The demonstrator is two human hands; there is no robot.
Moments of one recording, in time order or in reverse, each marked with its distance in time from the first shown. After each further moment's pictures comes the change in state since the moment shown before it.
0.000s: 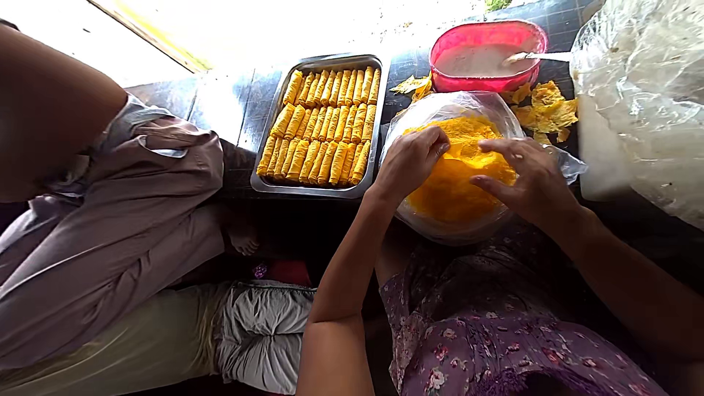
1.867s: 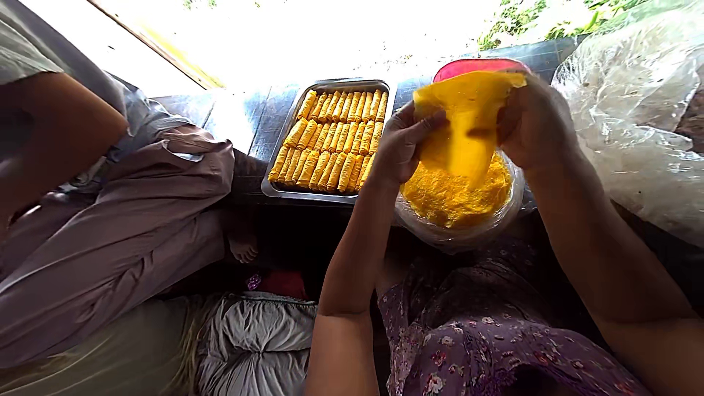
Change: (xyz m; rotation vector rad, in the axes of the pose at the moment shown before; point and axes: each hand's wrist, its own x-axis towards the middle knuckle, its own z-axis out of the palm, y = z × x) left_hand 0.021 0.026 -0.031 -1.249 0.285 -0.356; right_hand 0.093 -0.024 -0.023 1.153 0.257 0.517
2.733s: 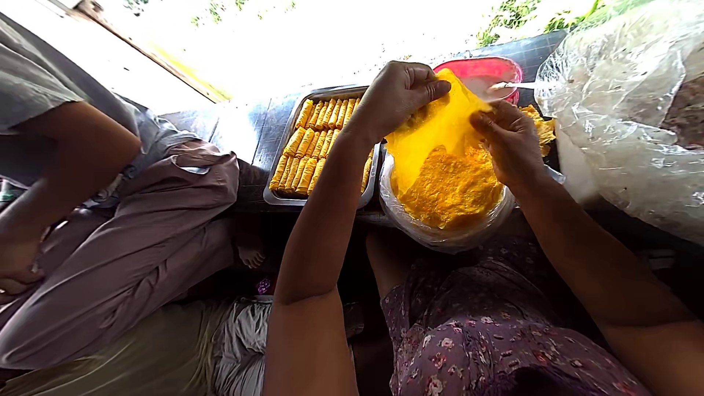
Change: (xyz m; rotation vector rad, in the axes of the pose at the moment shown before) left_hand 0.044 0.068 0.013 1.028 -0.307 0.072; right_hand -0.007 0.039 -0.023 -0.231 0.005 -0.174
